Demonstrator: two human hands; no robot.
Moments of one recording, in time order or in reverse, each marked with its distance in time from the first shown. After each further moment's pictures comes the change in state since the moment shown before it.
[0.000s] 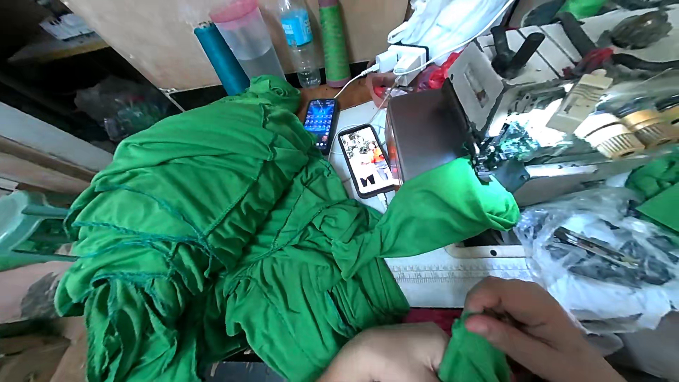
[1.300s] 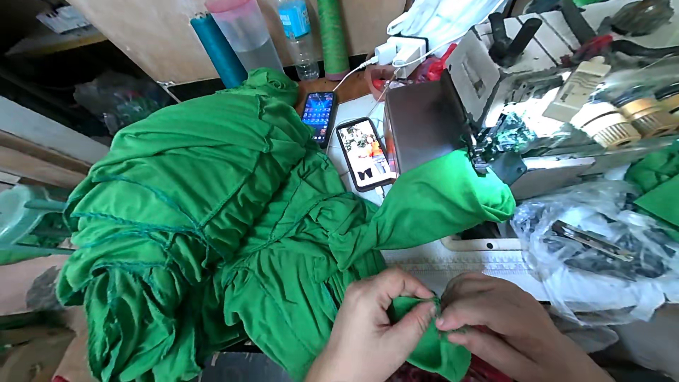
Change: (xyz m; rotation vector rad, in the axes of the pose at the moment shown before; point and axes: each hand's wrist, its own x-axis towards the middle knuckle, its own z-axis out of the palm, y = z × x) left_hand -0.014 0.031 0.007 0.559 0.734 0.147; right_hand 0.004 0.004 0.011 -0.171 -0.027 -0.250
